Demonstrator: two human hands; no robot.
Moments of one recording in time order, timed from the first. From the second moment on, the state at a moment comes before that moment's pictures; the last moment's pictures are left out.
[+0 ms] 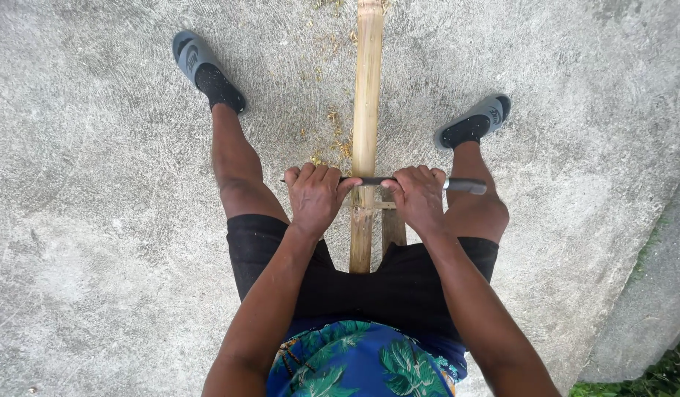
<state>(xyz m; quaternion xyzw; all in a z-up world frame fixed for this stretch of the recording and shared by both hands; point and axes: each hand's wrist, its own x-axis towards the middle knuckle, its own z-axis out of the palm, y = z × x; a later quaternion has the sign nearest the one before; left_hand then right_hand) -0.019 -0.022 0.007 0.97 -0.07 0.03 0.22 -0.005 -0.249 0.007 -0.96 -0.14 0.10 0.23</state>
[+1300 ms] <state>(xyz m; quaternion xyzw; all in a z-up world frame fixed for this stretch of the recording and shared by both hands) 0.001 -0.013 0.006 0.96 -0.12 0.07 0.25 -0.018 -0.244 -0.014 -0.97 -0.09 0.07 0.23</state>
